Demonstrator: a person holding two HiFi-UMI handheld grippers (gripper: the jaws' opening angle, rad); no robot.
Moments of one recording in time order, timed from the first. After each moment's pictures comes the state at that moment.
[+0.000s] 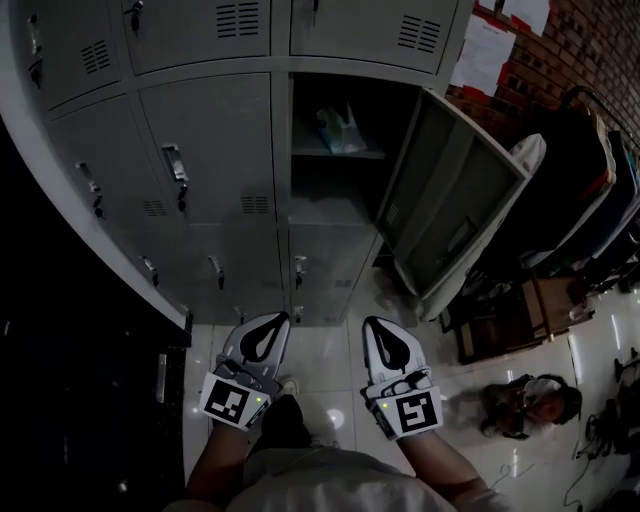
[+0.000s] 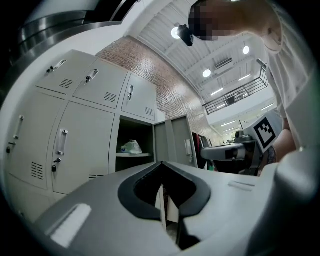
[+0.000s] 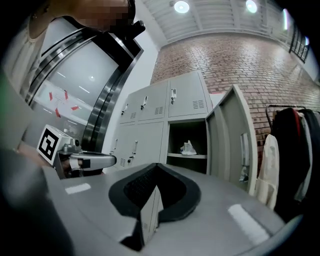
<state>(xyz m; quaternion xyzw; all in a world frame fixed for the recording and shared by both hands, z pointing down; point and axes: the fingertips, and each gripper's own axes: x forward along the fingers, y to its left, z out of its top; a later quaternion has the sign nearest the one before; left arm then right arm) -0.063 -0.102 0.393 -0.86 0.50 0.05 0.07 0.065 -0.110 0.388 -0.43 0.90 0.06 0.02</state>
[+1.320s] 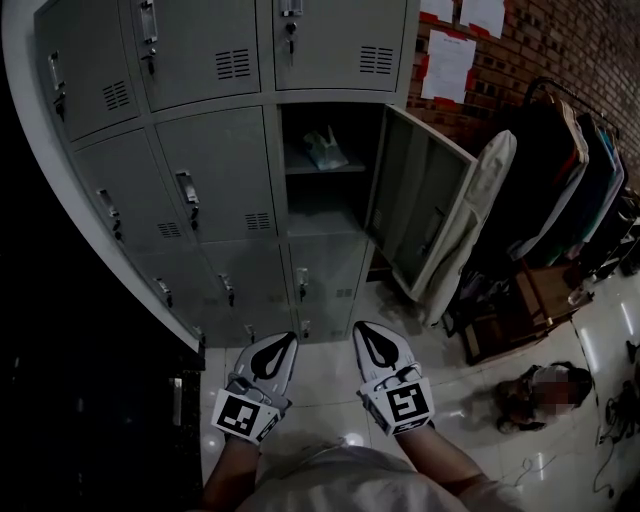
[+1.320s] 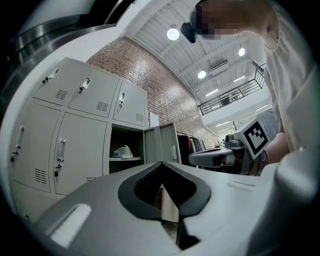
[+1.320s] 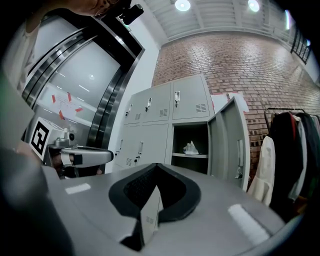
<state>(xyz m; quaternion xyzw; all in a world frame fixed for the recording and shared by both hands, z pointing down) -0.039 -0.024 0.375 -0.87 0.48 0.05 0.07 0.065 -0.052 0.382 -0.43 0.90 0.05 0.00</state>
